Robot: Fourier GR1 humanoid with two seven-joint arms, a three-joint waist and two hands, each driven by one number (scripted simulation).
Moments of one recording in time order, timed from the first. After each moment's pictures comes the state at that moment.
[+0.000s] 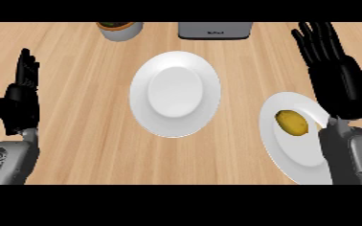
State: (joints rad) left arm -0.23 0.43 0.01 -1.29 0.12 0.38 -0.18; right arm -0.34 -0.27 -0.06 -1.64 -0.27 0.08 -0.04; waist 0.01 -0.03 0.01
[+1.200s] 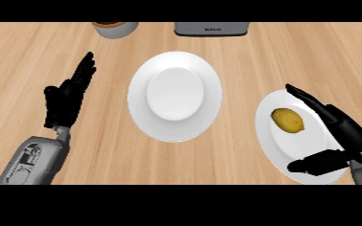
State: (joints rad) left arm -0.27 0.36 -0.15 -1.36 0.12 0.18 0.05; right arm -0.06 -0.50 0.06 -1.51 0.10 0.30 -0.56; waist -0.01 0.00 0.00
